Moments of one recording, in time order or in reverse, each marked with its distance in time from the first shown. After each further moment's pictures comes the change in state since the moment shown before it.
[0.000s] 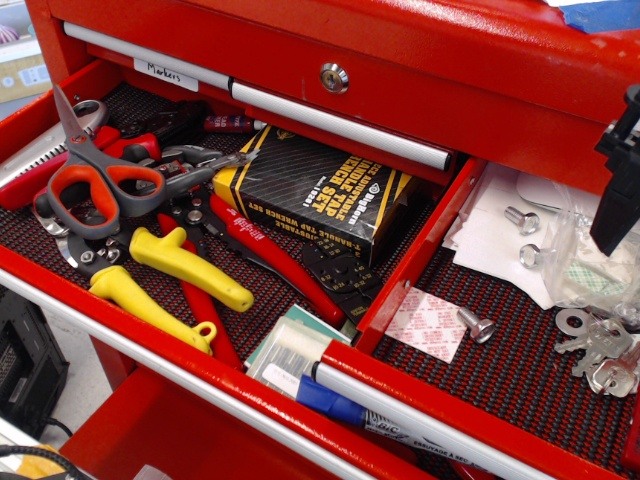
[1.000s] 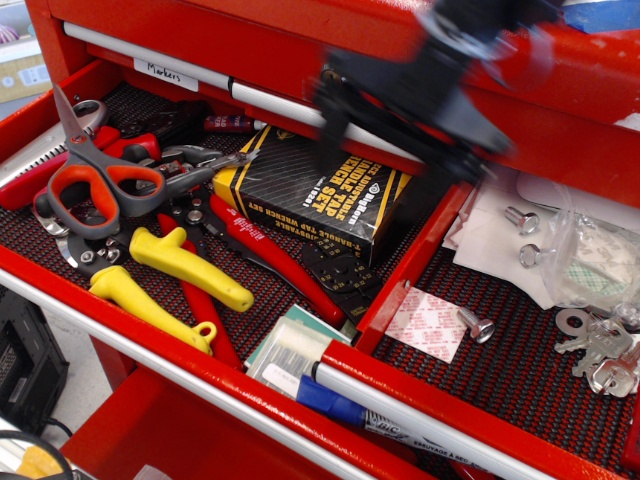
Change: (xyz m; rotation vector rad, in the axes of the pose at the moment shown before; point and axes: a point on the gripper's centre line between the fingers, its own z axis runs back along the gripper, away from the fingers) arm -0.006 0.154 -0.050 0.191 0.059 0.315
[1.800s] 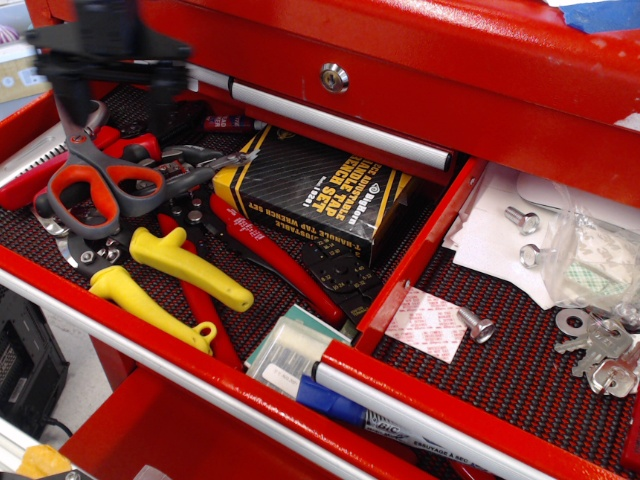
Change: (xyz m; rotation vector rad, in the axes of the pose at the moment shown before) arm 0.032 0.175 -0.087 -0.130 -0.051 0.342
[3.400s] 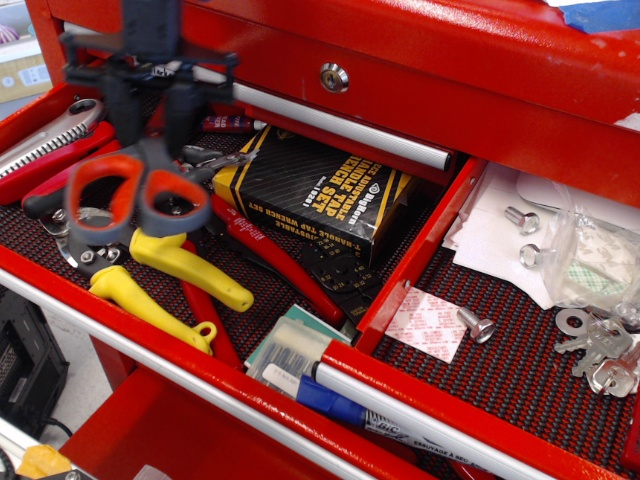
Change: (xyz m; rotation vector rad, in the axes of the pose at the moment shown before) arm -0.048 -0.055 0.035 0.071 0.364 0.047
